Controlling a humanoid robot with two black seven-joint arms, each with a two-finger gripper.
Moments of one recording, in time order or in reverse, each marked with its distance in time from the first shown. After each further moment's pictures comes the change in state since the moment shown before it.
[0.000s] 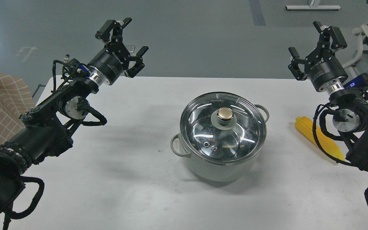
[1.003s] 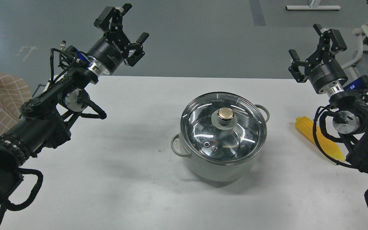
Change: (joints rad) left arm -0.109 0.051 0.014 -0.092 0.310 0.000 -0.089; right arm -0.008 0.000 0.002 0.000 -0.001 -0.002 0.000
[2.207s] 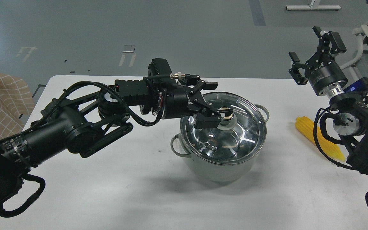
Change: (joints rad) left arm 0.021 -0.040 0.236 -0.435 1.579 0.328 -0.028; right arm -0.010 -0.002 -0.004 0.005 -0.006 -0.005 0.000
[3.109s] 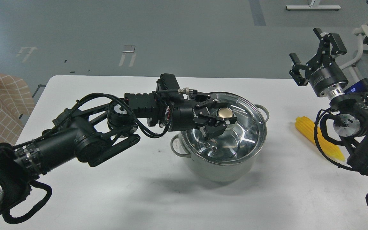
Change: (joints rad) left arm 0.034 -0.043 0.041 0.027 0.000 0.027 -0.001; right arm -0.006 -0.004 0.002 0.001 -0.001 -0.002 0.000
